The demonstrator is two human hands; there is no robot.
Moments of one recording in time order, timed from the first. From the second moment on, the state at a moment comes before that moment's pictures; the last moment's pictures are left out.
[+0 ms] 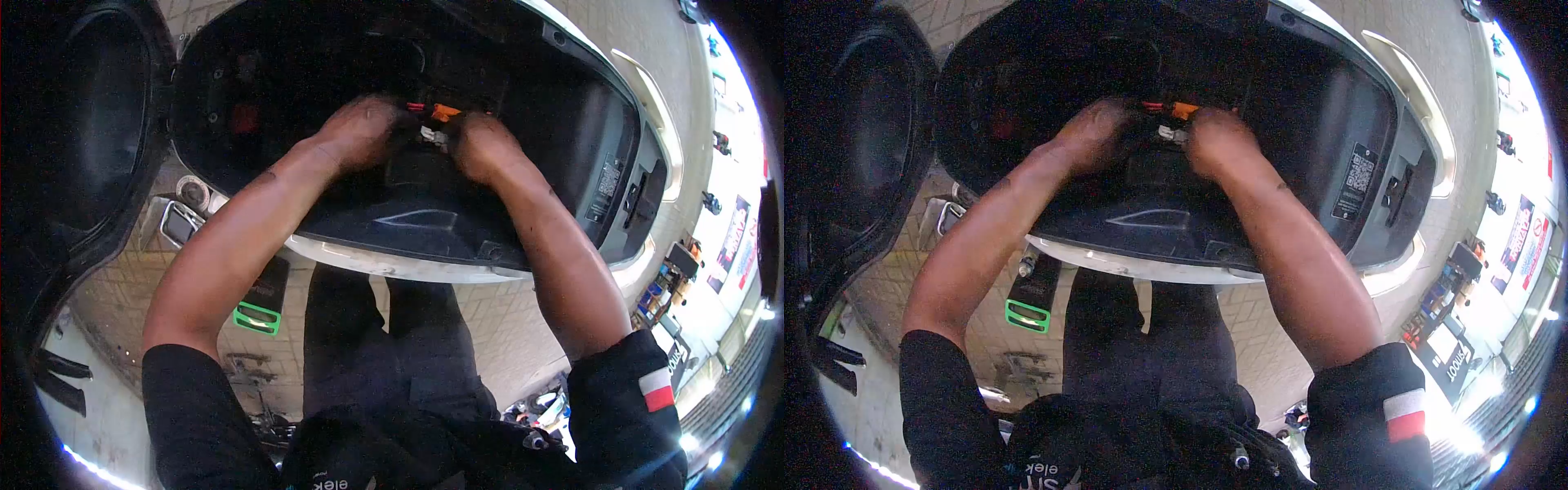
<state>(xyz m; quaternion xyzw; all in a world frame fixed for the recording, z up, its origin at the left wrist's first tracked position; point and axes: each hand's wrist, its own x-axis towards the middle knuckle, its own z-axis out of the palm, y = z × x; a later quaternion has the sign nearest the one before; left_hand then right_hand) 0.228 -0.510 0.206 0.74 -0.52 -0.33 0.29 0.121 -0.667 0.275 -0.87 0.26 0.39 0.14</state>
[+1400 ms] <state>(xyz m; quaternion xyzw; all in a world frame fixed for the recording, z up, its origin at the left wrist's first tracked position) 0.214 -0.517 0.209 0.76 -0.53 -0.24 0.28 0.118 -0.660 0.274 -0.91 0.23 0.32 0.16</state>
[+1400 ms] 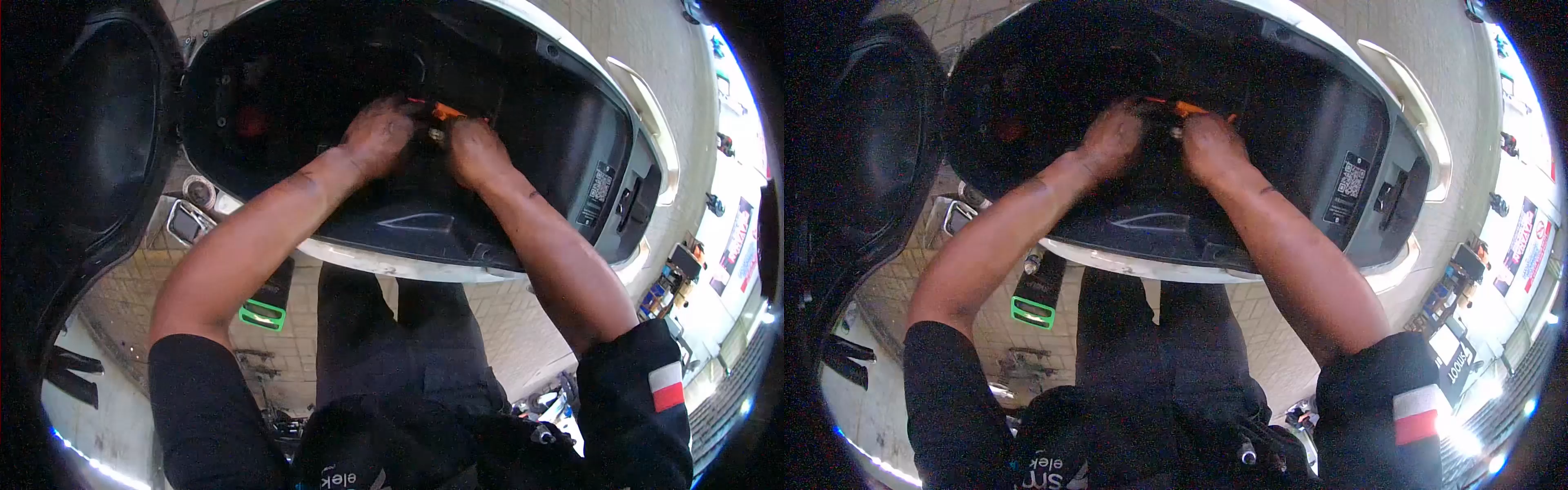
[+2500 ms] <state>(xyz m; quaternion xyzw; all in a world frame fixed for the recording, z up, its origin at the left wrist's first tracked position) 0.257 -0.501 0.223 0.78 -0.33 -0.45 0.29 0.127 -0.657 0.275 -0.95 0.24 0.17 0.12</state>
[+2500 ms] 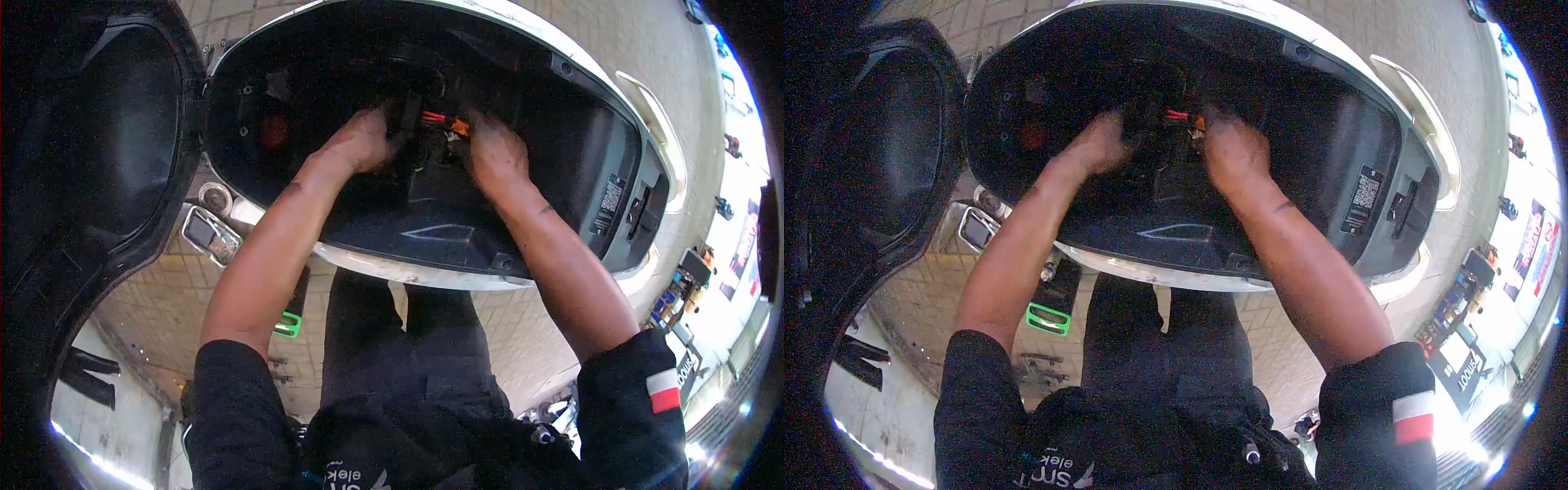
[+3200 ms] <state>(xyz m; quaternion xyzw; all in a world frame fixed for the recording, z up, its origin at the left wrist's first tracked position) 0.248 -0.511 0.199 0.73 -0.33 -0.51 0.30 0.148 -0.662 0.291 -0.85 0.36 0.35 0.15</state>
